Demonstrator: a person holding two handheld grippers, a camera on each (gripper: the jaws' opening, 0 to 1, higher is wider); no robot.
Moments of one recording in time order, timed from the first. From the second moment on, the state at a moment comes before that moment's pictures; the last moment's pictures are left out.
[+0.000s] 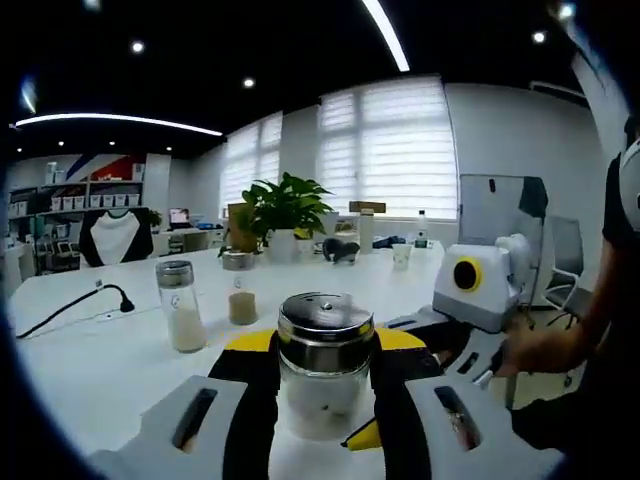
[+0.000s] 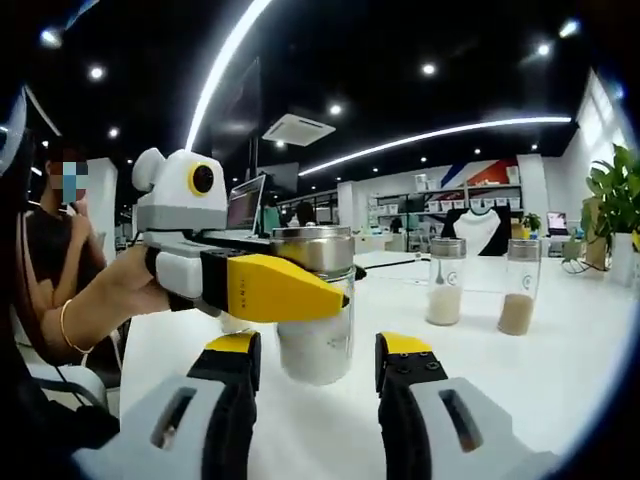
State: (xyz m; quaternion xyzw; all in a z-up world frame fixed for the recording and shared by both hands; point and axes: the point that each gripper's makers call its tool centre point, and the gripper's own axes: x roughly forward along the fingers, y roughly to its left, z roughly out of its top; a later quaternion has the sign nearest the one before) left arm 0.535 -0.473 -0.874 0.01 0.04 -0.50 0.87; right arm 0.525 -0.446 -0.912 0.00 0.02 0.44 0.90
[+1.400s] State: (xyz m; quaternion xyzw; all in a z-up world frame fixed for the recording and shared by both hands) left arm 0.535 -0.480 -0.871 0.02 0.04 -0.47 0.88; right arm 0.535 -0.441 -0.902 -0.02 0.00 0.38 0.93
